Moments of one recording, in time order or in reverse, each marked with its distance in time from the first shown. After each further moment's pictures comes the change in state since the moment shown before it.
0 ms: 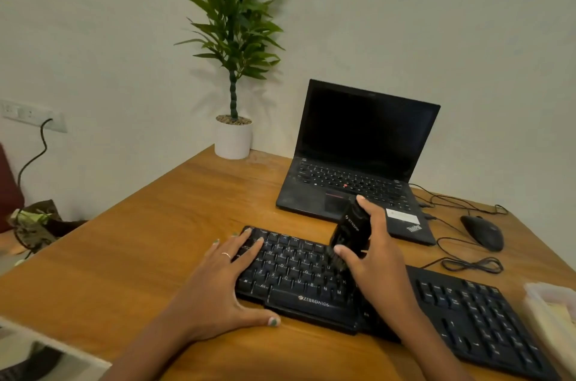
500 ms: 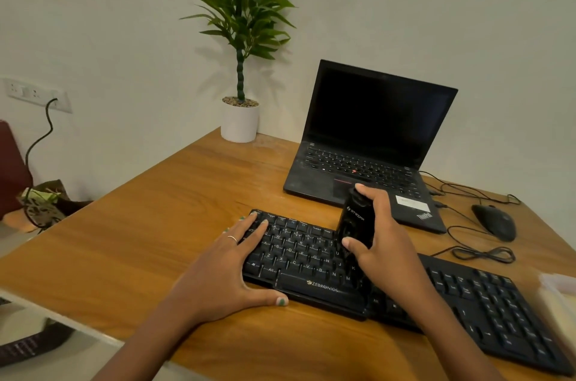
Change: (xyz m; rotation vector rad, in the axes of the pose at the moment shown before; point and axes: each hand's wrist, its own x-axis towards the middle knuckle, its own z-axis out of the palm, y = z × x) left_hand 0.002 -0.016 0.014 -0.076 0.046 0.019; right_hand 0.001 -0.003 -0.003 -0.050 -0.125 -0.056
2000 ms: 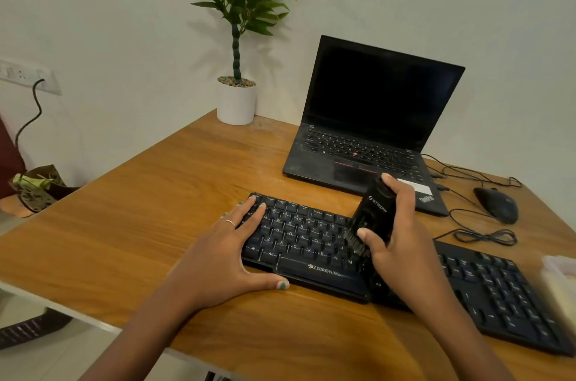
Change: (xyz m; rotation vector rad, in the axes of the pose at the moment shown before) left_hand 0.001 0.000 0.000 0.044 -0.016 -0.004; right_hand -0.022 -0.006 -0.005 0.008 0.068 0.094
